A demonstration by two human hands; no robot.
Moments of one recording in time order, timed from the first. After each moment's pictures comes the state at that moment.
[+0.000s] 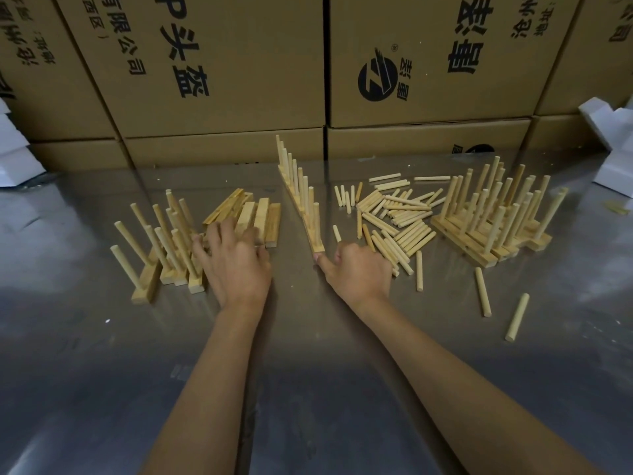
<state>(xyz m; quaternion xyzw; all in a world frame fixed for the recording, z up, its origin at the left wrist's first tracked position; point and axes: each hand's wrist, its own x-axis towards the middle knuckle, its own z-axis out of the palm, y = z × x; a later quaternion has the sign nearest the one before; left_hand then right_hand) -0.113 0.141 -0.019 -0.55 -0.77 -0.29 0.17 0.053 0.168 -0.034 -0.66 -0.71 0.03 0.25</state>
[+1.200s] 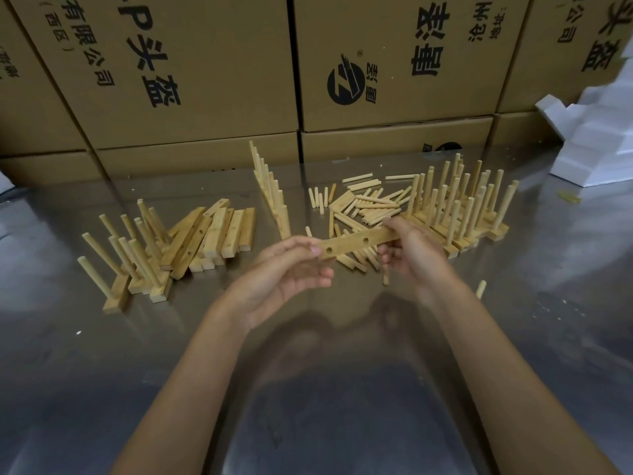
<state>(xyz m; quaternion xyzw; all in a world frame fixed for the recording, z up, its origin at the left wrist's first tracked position) -0.056 0.111 0.012 -0.49 -0.34 -0.45 -0.67 0.168 0.137 0.012 -0.48 -0.41 0.54 0.56</state>
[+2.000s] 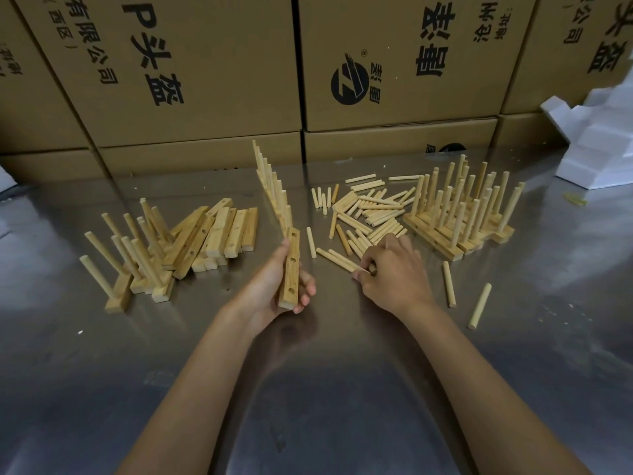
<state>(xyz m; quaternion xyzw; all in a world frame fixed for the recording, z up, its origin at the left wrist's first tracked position) -0.050 0.109 0.008 -0.40 -0.52 -0.42 -0.63 0.145 0.144 -0.025 -0.64 -0.73 0.01 0.24</state>
